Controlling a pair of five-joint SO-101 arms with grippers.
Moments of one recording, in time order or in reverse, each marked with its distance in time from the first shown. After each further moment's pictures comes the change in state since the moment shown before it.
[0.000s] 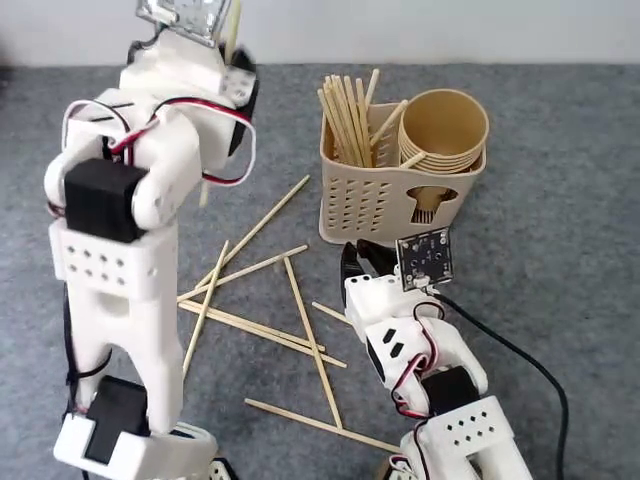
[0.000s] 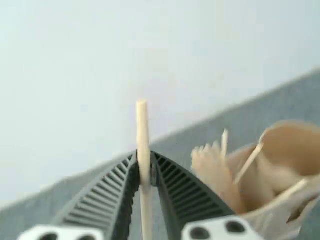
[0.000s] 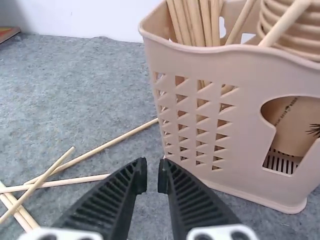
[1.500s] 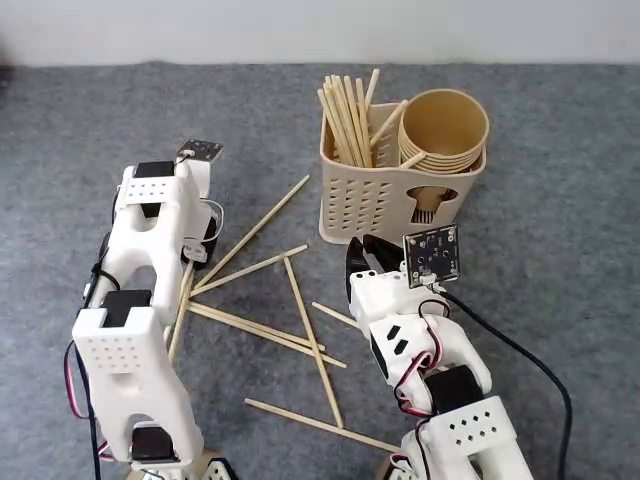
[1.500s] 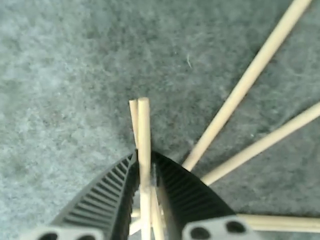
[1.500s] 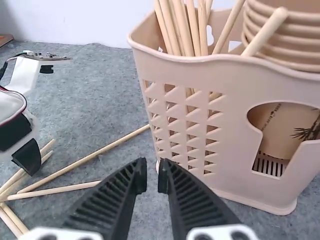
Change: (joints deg) left arm -20.3 36.0 38.7 1.8 -3.9; right arm 1.7 0.0 -1.1 0.5 0.0
